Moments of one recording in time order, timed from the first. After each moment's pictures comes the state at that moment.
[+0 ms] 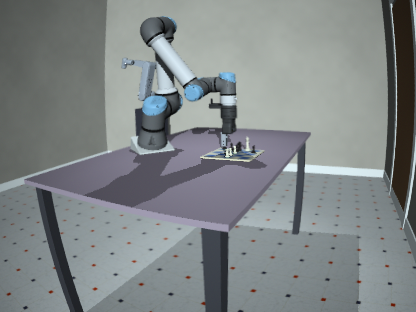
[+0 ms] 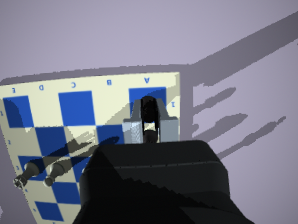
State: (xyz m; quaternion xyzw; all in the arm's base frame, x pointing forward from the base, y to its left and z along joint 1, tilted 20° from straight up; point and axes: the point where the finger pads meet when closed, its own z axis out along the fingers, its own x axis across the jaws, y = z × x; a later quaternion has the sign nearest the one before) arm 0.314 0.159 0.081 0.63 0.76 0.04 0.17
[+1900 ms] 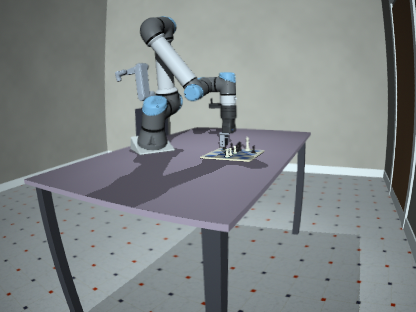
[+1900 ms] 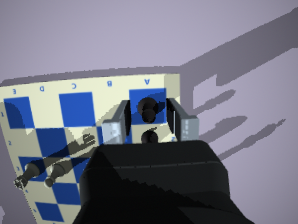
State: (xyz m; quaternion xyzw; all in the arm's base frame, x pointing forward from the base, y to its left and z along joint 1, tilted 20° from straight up) arm 0.313 0.159 0.082 0.63 0.76 0.04 0.17
